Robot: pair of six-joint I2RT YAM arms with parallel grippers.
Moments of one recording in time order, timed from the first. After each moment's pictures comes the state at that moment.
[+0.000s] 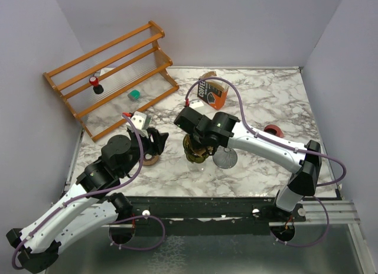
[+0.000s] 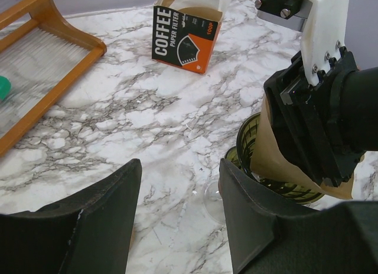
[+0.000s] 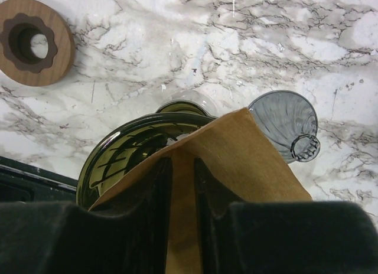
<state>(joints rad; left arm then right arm) -0.81 0.60 0.77 -0.34 -0.29 -0.23 1.10 1.69 1.66 -1.04 0.43 0.65</state>
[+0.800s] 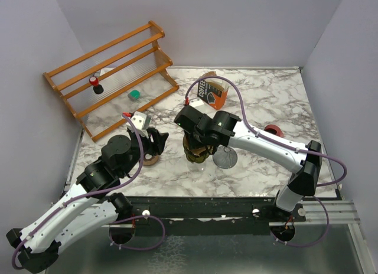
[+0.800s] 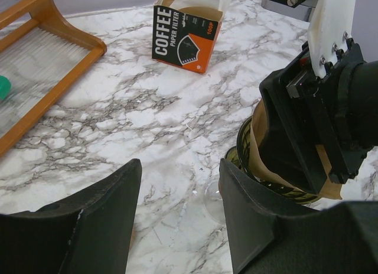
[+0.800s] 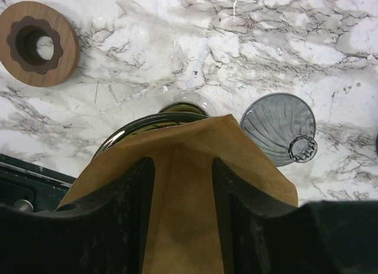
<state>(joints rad) -0.81 0.60 0.77 -0.34 -0.29 -0.22 1.10 1.69 1.69 -1.05 0.43 0.64</state>
